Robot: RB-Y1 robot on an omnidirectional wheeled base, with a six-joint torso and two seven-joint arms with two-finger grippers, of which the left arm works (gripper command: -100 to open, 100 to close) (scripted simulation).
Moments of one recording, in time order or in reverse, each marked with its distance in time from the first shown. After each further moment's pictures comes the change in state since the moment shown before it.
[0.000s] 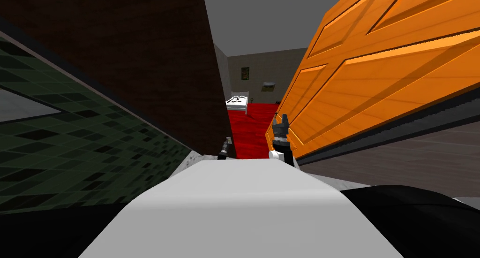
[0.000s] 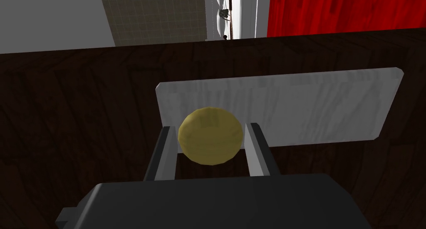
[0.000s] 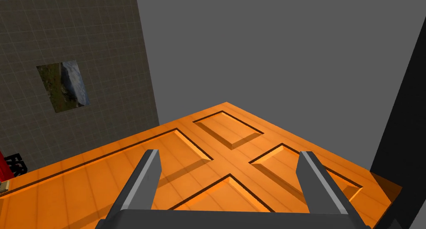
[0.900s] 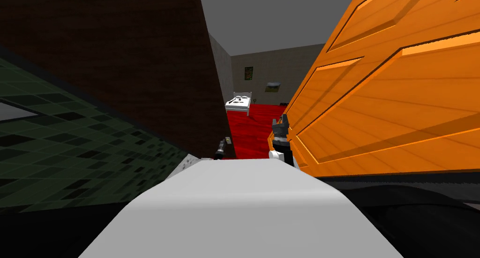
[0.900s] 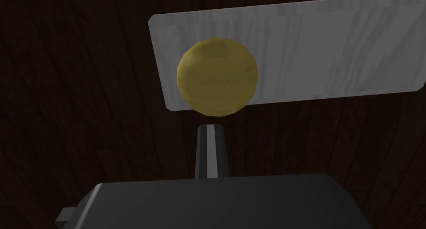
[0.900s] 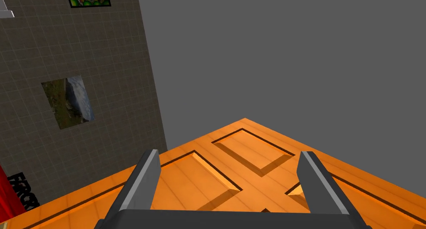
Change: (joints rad) arm -0.007 0.025 0.085 -0.009 0.031 0.005 -0.022
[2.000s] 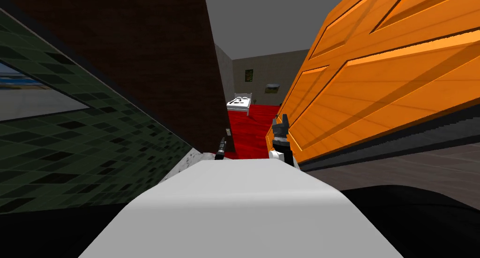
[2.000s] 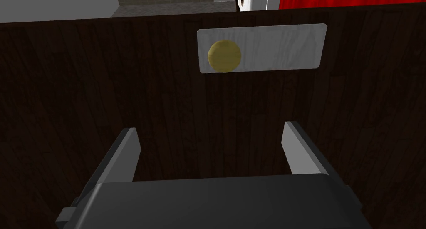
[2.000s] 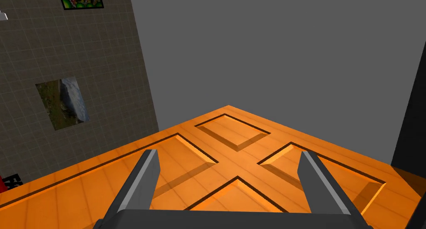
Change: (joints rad) arm 0.023 -0.016 -0.012 -0.019 0.008 -0.010 0.009
